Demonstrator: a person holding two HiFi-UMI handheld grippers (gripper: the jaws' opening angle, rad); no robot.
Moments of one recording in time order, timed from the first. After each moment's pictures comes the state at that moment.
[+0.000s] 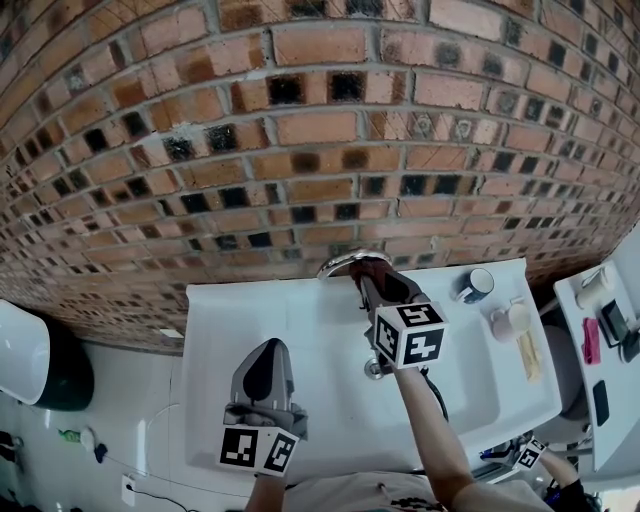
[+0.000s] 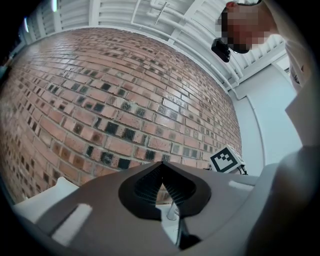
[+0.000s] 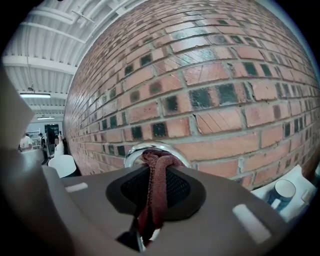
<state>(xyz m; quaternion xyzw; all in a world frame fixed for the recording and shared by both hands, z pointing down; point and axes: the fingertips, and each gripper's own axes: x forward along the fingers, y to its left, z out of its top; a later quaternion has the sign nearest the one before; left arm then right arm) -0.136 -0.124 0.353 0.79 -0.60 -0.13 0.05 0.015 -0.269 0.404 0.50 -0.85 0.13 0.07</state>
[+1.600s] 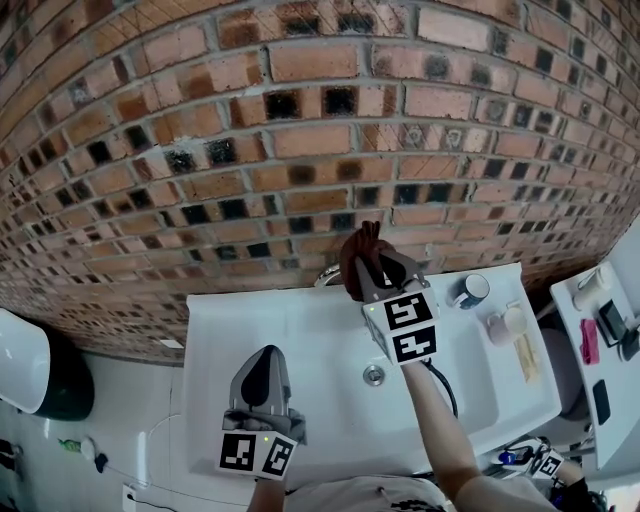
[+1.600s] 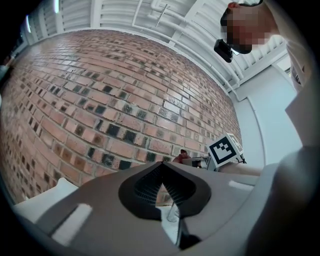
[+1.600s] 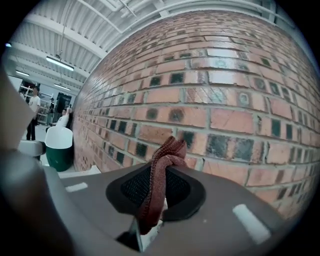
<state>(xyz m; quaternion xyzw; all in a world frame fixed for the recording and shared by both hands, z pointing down) -0.140 -0.120 0.350 0.78 -0.60 -0.14 0.05 0.004 -0.276 0.339 0.49 -0.86 -0.04 0.12</state>
